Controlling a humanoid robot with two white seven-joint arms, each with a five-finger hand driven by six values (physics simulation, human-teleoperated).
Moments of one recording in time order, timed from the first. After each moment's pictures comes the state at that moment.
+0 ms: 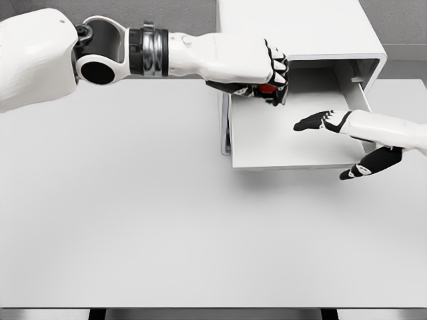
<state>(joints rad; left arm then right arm) -1.56 0.48 -1.61 -1.34 -0.14 -0.61 0.06 -0.86 -1.22 1.09 -1.68 -0.30 -0.61 0.32</state>
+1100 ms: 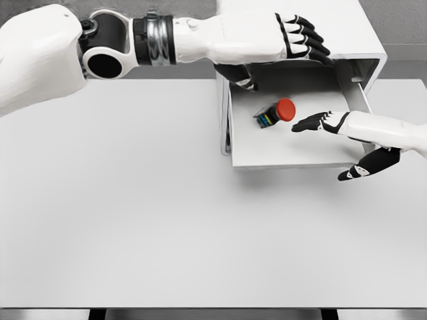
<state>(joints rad) -1.51 0.46 -1.52 -1.32 -0.11 -0.61 0.09 -0.86 -1.22 1.09 -1.68 -0.30 -0.61 0.32</state>
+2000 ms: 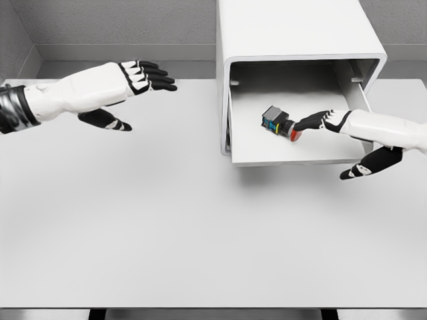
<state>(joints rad) -1.25 1.00 -1.49 -1.52 -0.13 -0.61 0.18 -0.86 -1.22 1.09 -1.68 -0.29 -0.61 0.32</state>
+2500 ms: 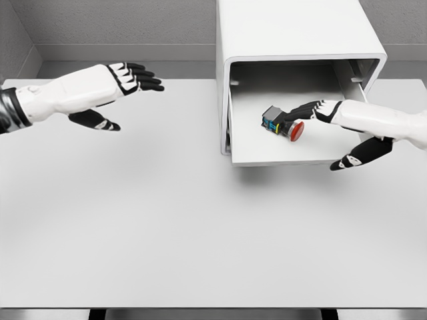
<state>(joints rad) -1.23 1.01 -1.49 -1.47 -0.15 -0.61 0.18 -0.89 -1.17 1.08 -1.66 -0.30 -0.61 0.33</state>
